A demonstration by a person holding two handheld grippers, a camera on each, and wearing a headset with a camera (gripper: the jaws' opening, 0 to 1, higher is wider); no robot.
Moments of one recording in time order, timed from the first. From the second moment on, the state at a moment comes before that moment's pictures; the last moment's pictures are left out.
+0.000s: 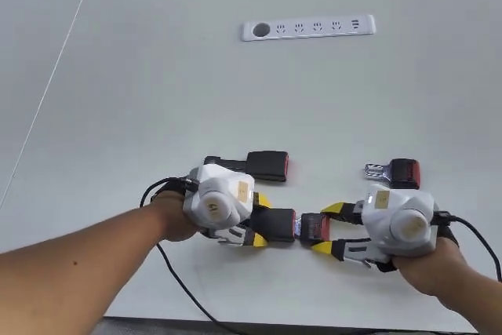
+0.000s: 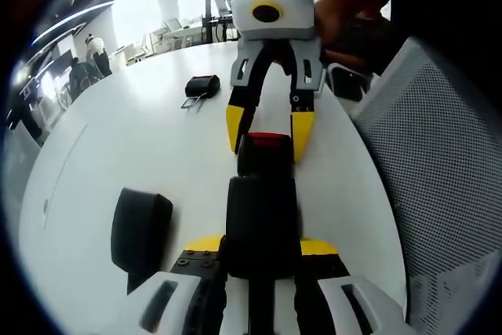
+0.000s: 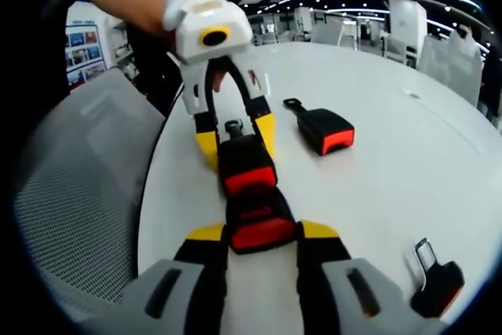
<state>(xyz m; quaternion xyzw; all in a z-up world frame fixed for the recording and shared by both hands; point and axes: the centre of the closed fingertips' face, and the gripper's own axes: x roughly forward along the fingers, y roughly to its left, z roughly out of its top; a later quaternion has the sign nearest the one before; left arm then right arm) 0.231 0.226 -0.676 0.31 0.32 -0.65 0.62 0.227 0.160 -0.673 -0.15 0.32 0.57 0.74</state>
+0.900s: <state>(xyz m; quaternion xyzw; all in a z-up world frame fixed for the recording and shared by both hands) 0.230 0.227 -0.677 0.29 0.30 -0.67 0.62 0.223 0.158 -0.673 -0.16 0.30 0.58 0.74</state>
